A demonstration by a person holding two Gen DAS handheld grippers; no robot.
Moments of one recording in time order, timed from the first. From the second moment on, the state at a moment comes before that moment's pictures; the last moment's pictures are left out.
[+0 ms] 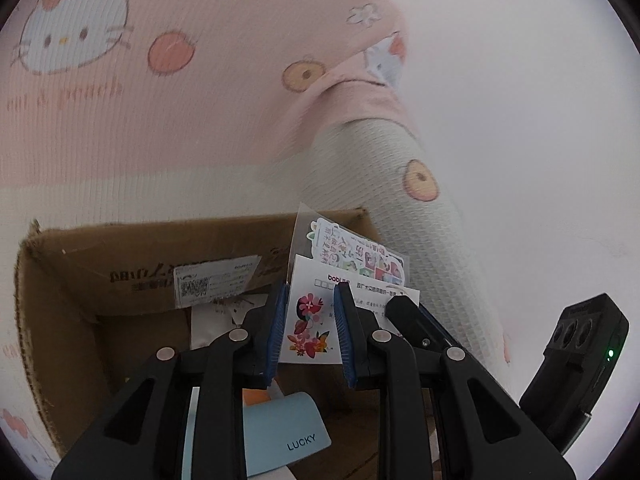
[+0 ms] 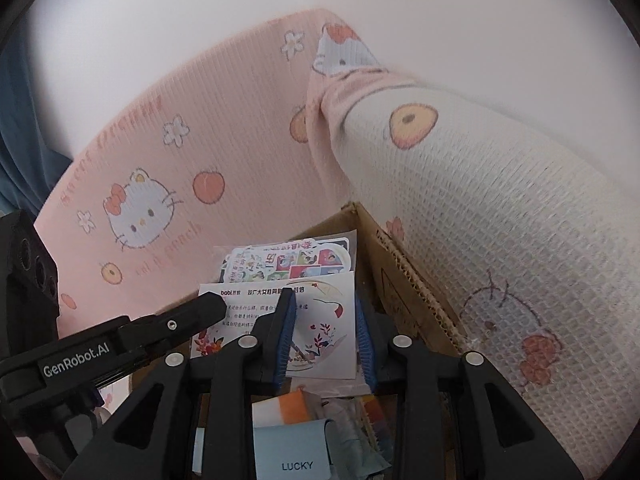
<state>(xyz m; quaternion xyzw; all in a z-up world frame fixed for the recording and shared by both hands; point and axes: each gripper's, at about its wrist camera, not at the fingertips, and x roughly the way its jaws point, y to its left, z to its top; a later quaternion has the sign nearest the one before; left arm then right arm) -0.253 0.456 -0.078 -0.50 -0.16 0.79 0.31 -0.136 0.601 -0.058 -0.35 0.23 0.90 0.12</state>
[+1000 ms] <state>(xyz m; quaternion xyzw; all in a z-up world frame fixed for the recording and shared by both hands) -0.213 0.379 -0.043 -0.52 -0.19 0.78 0.30 -0.090 0.552 0.001 -0.35 0.21 0.90 0.14</state>
